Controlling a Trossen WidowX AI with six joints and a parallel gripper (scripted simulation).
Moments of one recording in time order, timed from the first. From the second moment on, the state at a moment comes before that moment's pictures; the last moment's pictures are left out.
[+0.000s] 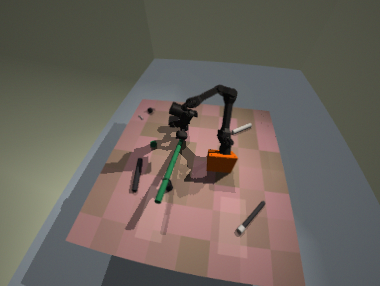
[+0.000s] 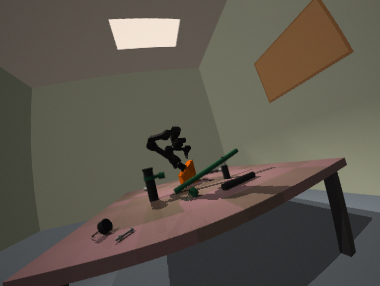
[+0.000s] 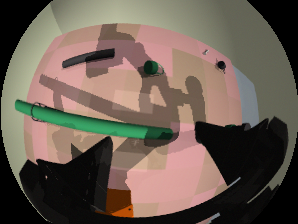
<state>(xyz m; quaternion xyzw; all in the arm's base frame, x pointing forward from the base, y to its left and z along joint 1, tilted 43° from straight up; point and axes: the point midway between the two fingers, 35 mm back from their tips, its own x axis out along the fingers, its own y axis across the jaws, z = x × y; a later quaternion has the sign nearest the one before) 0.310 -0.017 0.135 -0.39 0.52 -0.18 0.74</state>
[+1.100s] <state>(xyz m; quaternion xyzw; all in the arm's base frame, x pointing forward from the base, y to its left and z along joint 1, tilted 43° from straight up) 0.322 -0.006 0.111 -0.47 0.60 -0.12 0.63</state>
